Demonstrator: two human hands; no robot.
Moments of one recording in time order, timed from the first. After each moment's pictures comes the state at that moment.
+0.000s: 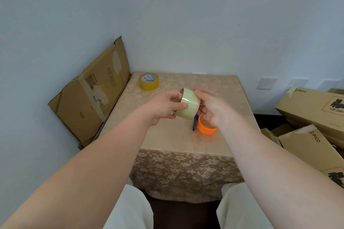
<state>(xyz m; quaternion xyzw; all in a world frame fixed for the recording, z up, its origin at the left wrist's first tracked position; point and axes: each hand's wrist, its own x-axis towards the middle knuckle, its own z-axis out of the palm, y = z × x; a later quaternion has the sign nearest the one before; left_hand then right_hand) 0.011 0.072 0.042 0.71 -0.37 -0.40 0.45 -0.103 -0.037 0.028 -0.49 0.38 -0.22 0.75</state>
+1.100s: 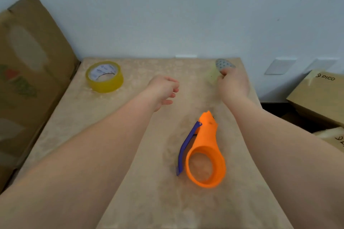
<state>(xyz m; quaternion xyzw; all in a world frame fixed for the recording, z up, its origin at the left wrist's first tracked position) 0.101 -0.159 -0.058 0.76 -0.22 -0.41 0.45 -0.032 -0.285 -0.083 -0.77 0.57 -0.21 0.18</state>
